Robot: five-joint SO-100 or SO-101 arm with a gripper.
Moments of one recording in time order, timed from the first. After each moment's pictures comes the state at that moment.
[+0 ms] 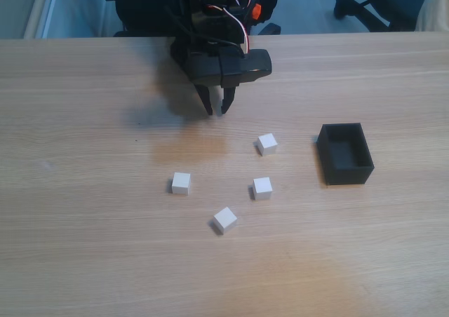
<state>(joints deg) -8.2 194.1 178.2 80.7 -87.3</state>
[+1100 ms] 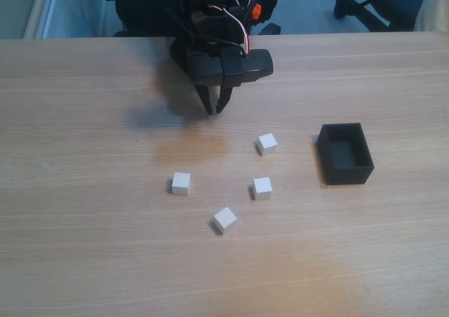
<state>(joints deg) -8.0 194.1 178.2 80.3 -88.5</state>
